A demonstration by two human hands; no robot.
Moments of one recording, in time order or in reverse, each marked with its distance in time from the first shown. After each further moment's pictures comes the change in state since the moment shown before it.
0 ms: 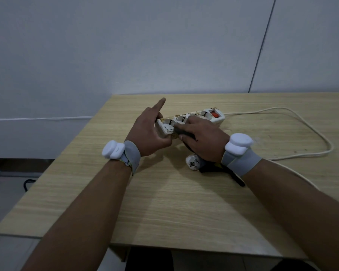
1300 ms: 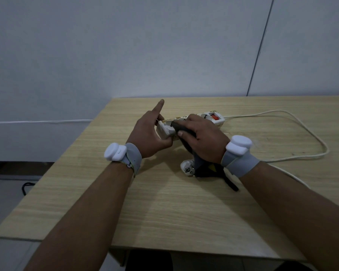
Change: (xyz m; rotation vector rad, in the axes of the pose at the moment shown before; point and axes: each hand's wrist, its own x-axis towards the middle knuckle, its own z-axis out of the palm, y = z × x) left_hand 0.003 0.000 0.005 -0.037 0.030 0.000; right_hand 0.000 -0.002 -0.005 0.118 0.099 0.019
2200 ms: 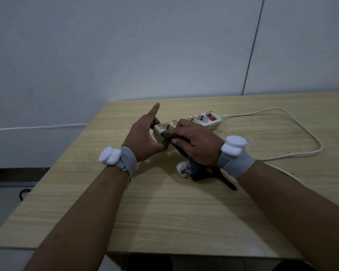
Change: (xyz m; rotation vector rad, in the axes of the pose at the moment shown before) left_hand -0.002 -0.001 0.001 -0.029 -0.041 -0.002; right_hand -0.005 0.000 -0.002 0.065 -0.078 -0.102
